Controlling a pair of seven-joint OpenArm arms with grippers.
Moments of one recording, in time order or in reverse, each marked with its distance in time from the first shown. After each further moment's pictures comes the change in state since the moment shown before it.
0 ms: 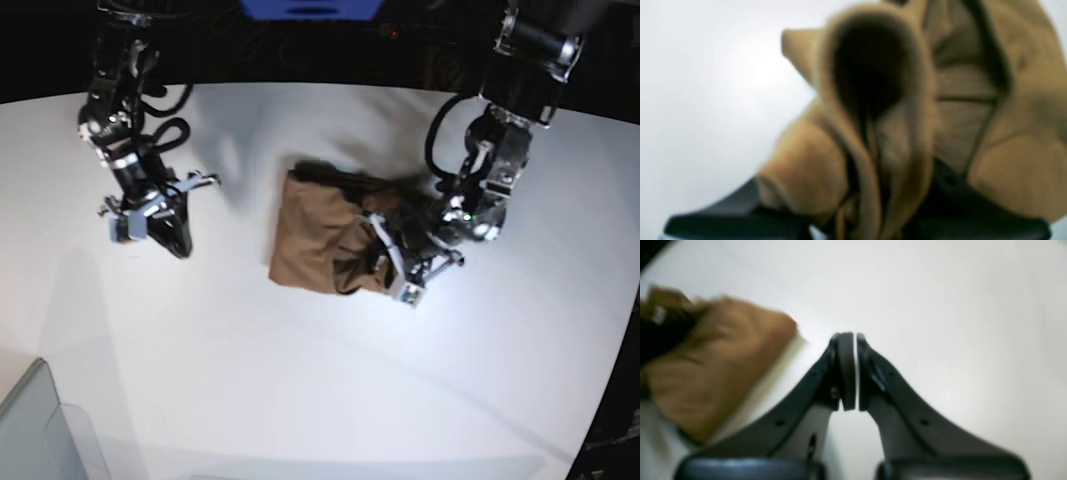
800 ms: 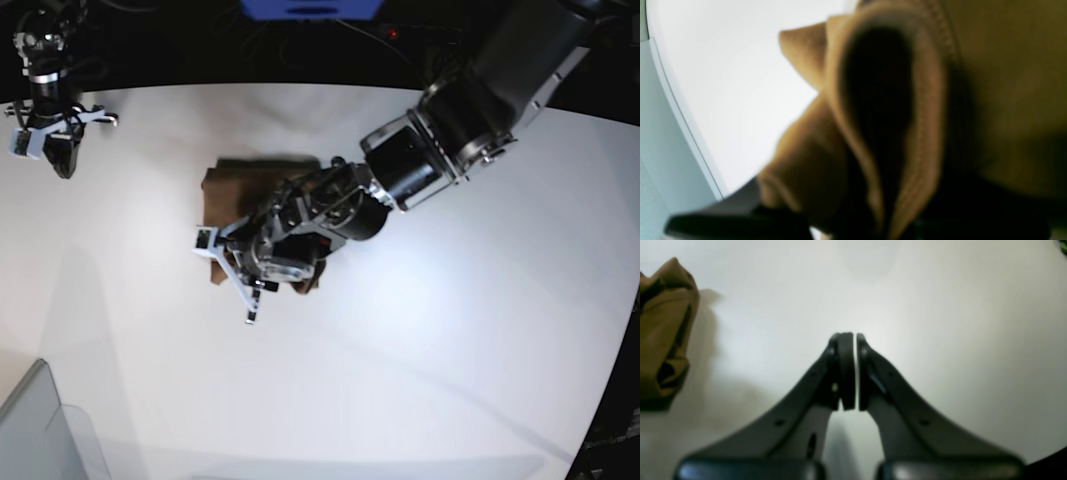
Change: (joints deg) left arm -20.3 20.1 32.5 -18.3 45.2 -22.7 -6.1; right arm -10.8 -3.8 24.0 7.5 0.0 0.1 -0.2
